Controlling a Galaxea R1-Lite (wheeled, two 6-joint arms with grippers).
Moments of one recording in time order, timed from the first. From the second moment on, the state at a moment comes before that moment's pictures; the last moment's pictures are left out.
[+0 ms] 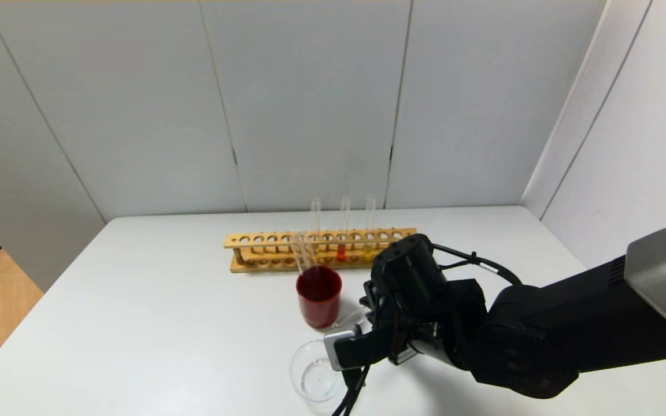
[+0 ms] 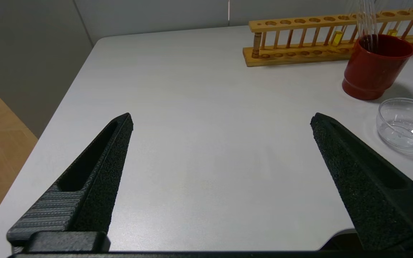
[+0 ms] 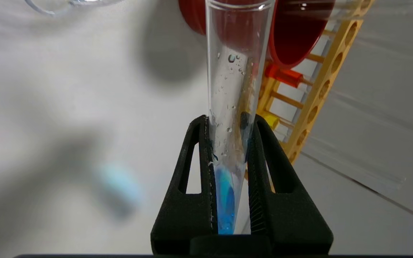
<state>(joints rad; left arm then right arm) 0.00 0.00 0.00 0.00 -0.02 0.02 0.81 2.01 -0.96 -0.31 -0.24 -1.33</state>
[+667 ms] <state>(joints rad) 0.00 0.00 0.00 0.00 -0.02 0.02 0.85 2.01 -0.95 -0.31 -0.28 -1.41</state>
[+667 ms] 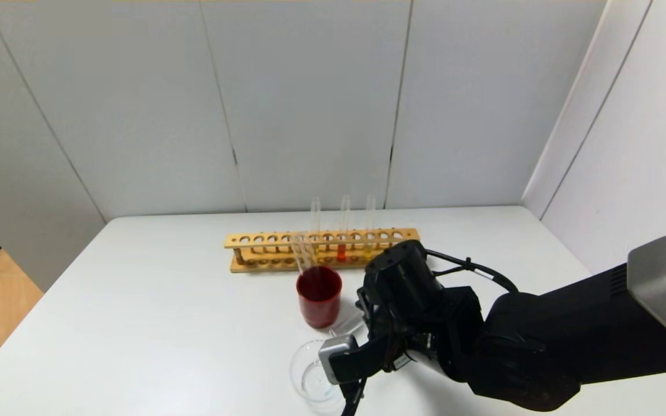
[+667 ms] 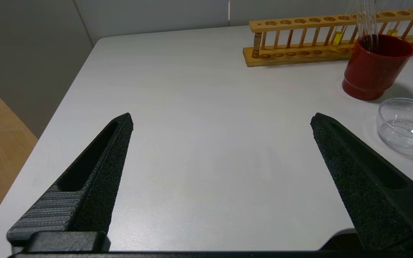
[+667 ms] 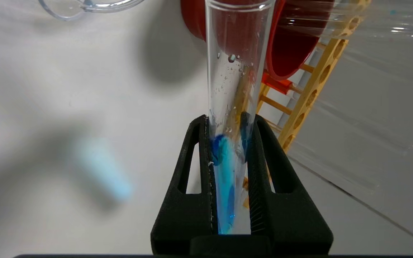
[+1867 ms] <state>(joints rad) 0.00 0.00 0.00 0.00 -0.02 0.02 0.87 2.05 -1.00 -0.31 -0.36 -1.51</state>
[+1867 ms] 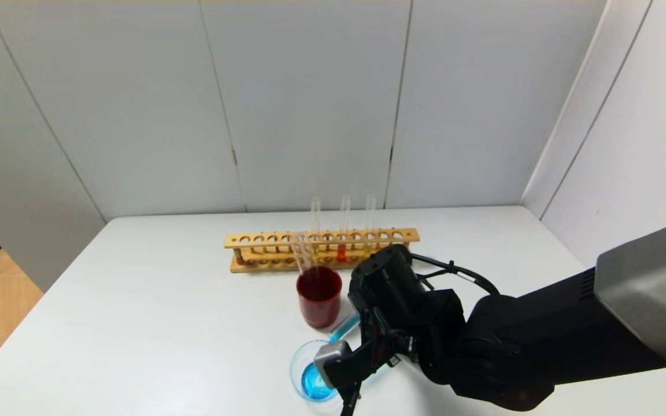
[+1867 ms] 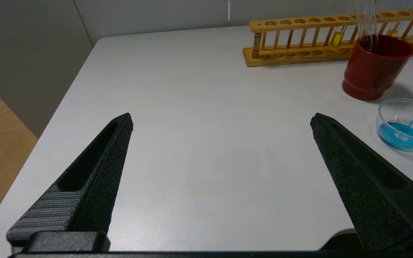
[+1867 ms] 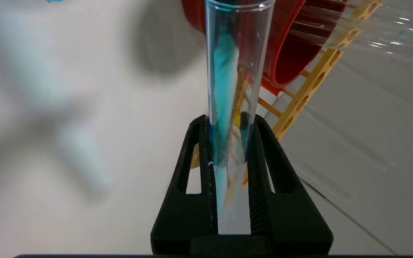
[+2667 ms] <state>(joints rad) 0.00 0.00 0.00 0.00 -0.02 0.02 0.90 2.08 -1.04 -0.31 -0.45 -1.63</state>
